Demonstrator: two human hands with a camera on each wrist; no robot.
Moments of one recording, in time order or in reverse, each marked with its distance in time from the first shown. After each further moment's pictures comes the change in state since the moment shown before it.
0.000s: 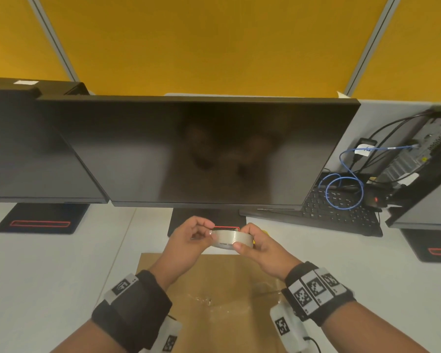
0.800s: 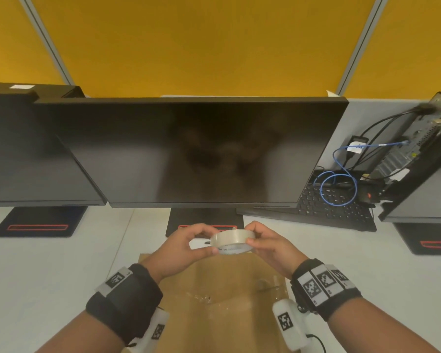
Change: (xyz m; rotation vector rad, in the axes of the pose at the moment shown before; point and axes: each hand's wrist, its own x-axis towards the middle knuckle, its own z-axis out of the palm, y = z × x) left_hand 0.000 -0.005 -0.017 0.245 -0.306 0.191; right_hand -0.011 -0.001 -0.012 0.538 -0.023 0.015
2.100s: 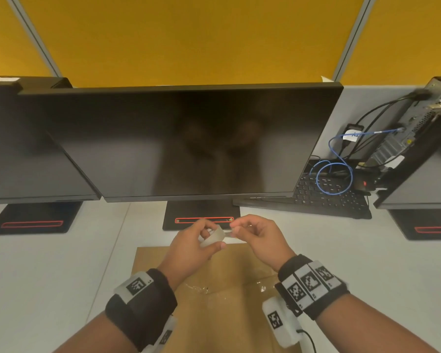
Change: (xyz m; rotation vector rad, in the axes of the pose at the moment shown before) left_hand 0.001 0.000 0.037 0.121 0.181 -0.169; right_hand -0.002 0.003 0.027 -0.423 0.341 -0.143
